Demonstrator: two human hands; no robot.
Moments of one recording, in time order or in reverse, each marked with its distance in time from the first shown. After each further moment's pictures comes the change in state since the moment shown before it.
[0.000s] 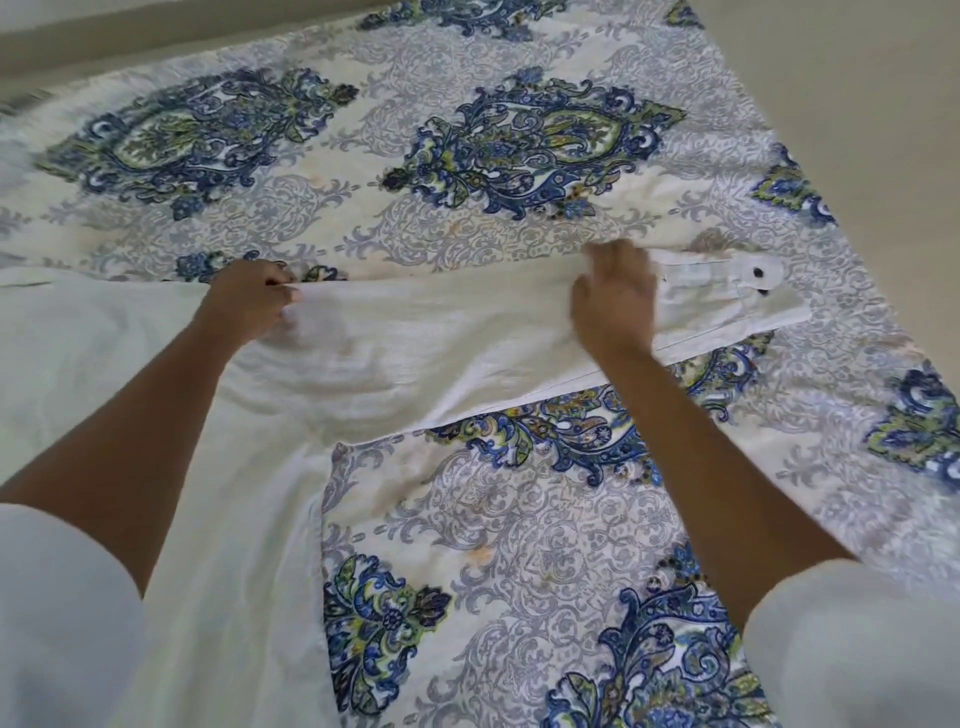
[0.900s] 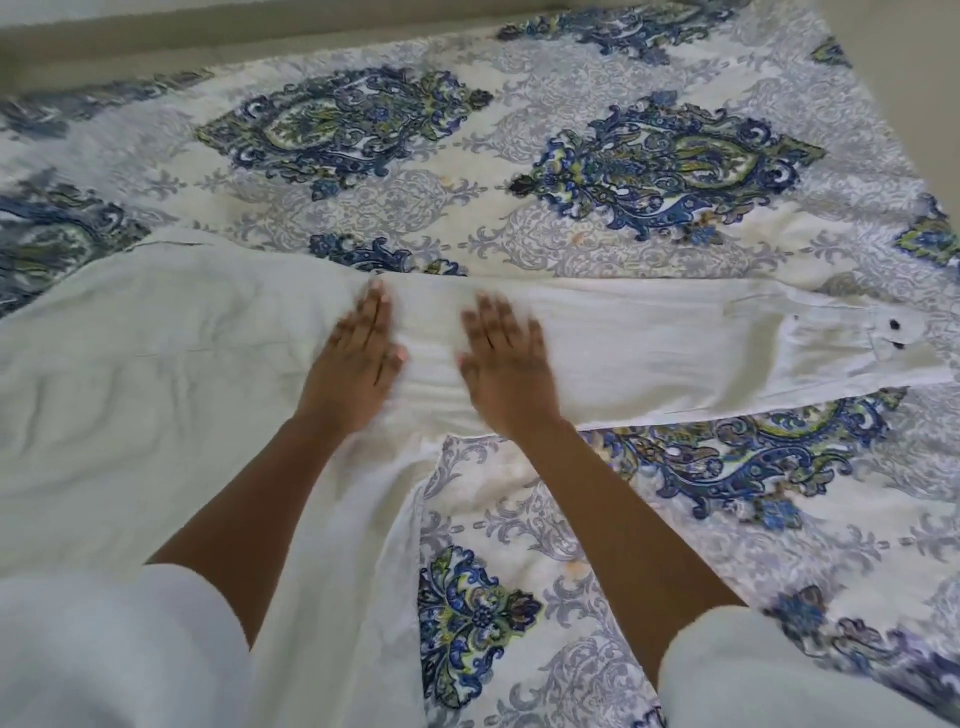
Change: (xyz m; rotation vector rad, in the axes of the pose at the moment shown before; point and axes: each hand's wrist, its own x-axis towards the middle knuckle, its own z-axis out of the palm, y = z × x) left_hand -0.064 -0.086 0.037 0.454 0.120 0.444; right_hand -0.069 -0.154 0.084 -0.062 -0.320 -0.499
